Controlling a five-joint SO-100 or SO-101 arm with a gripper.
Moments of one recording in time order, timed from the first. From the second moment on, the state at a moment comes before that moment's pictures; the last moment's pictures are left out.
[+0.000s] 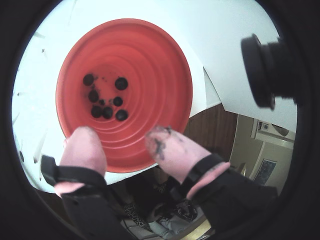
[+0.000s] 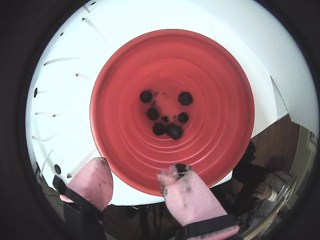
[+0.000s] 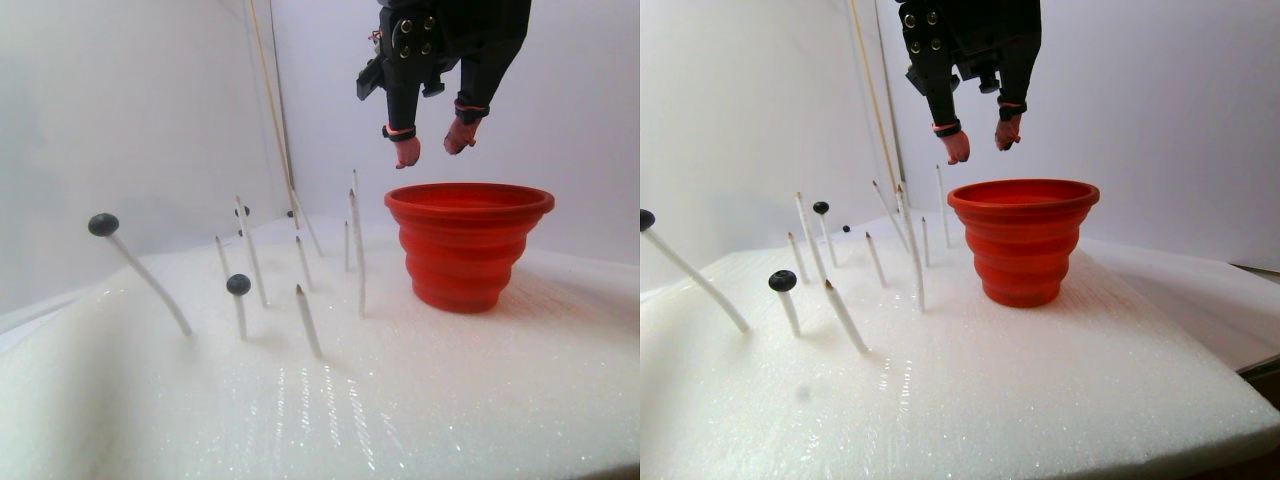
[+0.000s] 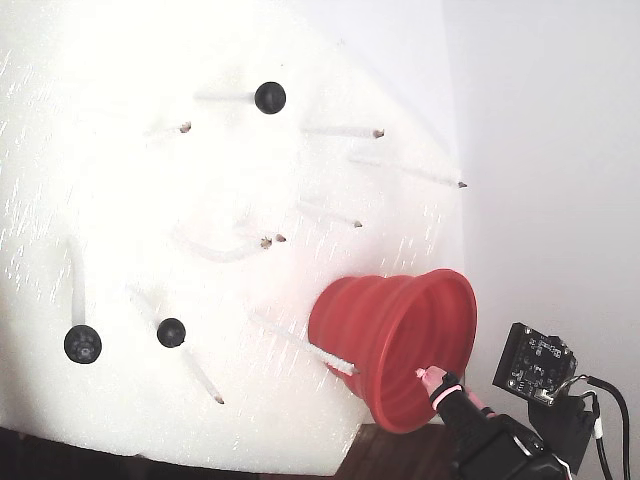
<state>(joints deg) 25.0 122.4 146.2 2.6 -109.0</state>
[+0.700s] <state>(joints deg) 19.7 126.5 146.2 12.3 -107.7</state>
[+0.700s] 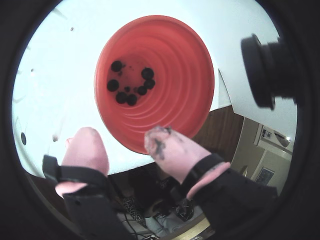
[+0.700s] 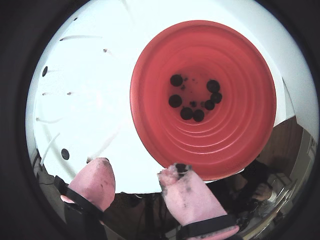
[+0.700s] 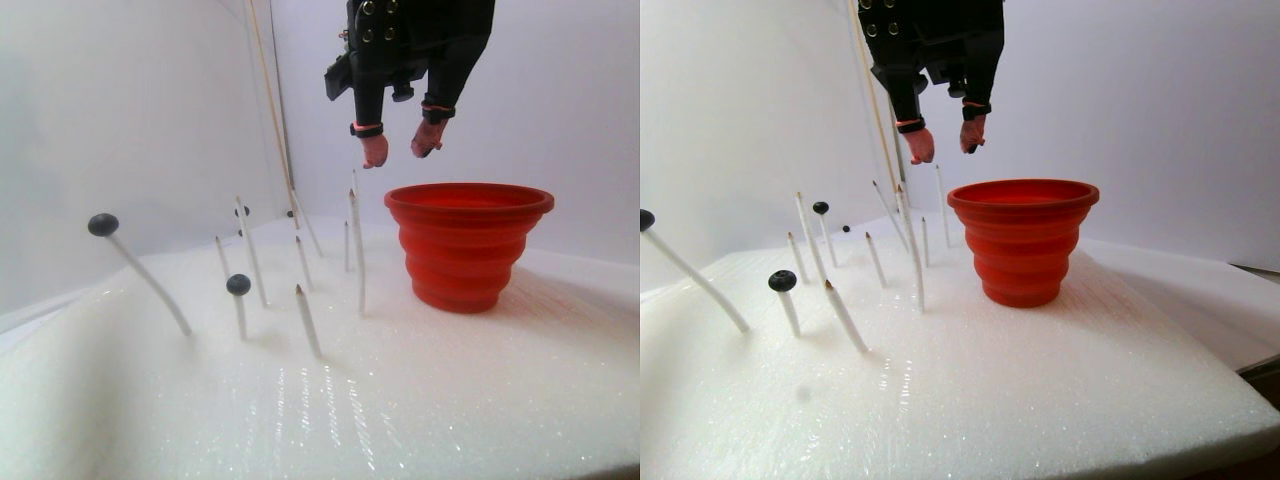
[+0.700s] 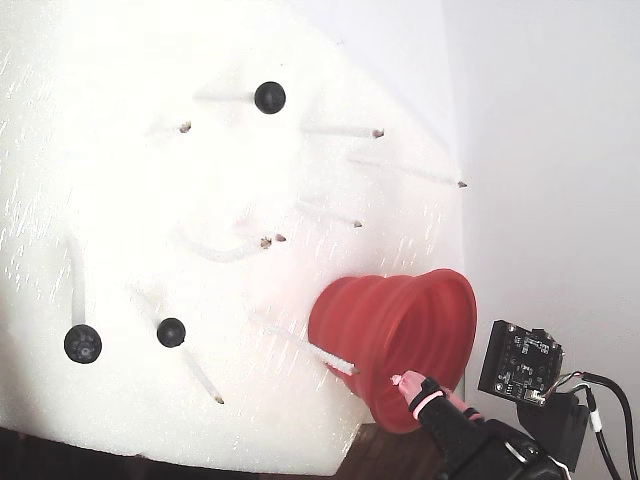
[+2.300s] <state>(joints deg) 3.0 138.1 150.8 23.9 -102.0</state>
